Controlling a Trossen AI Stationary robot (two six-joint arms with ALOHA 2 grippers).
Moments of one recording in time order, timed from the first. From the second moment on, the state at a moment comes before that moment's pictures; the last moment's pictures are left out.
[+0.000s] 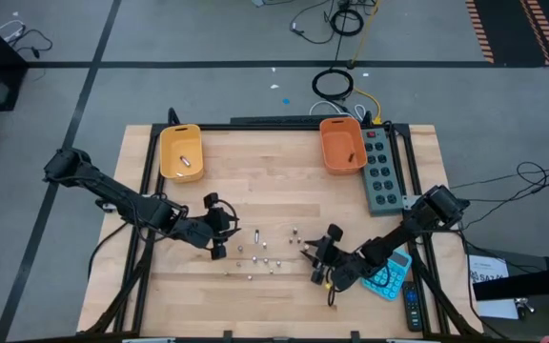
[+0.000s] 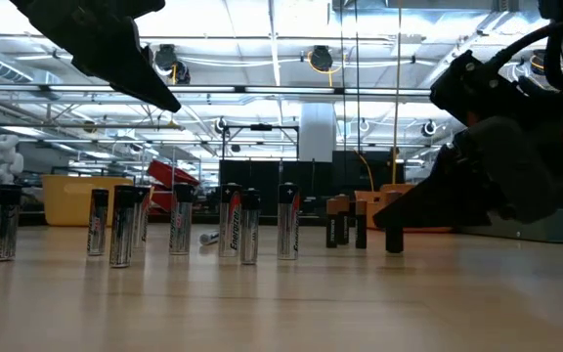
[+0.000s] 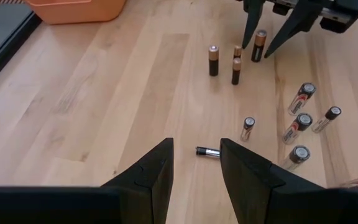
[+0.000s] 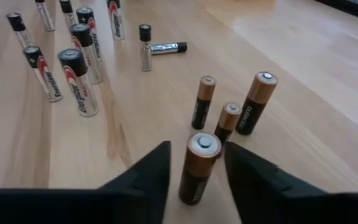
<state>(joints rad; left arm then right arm) -0.42 1.22 0.70 -0.26 -0.51 -0.31 0.60 1.92 0.64 0.57 0.88 0.57</state>
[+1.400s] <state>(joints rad) -0.42 1.22 0.70 -0.25 -0.51 -0.30 -0.12 1.07 0.64 -0.41 0.74 0.33</state>
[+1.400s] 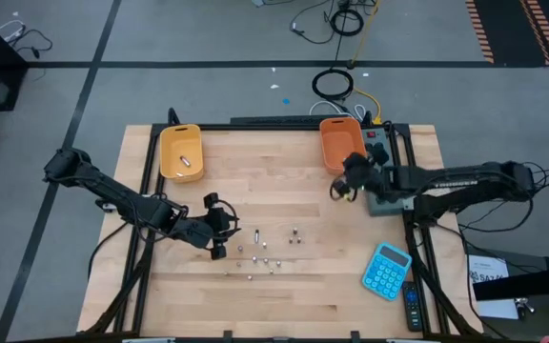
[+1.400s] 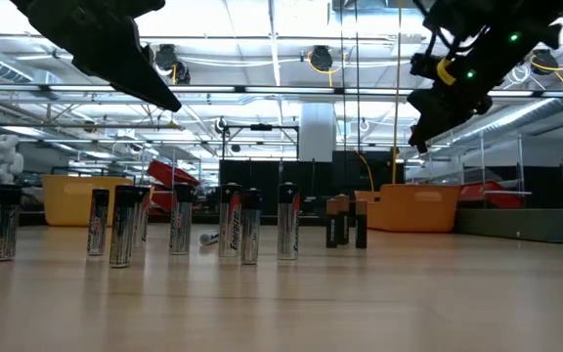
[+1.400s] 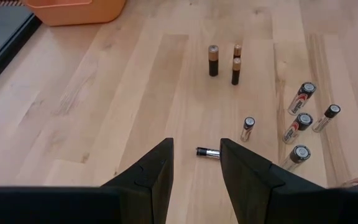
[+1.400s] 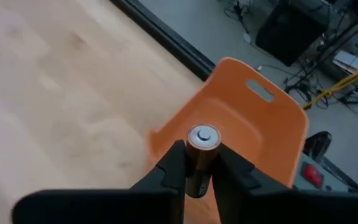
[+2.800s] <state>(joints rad) -0.42 1.22 0.70 -0.25 -0.52 -0.31 0.38 1.57 0.64 0.28 0.48 0.34</state>
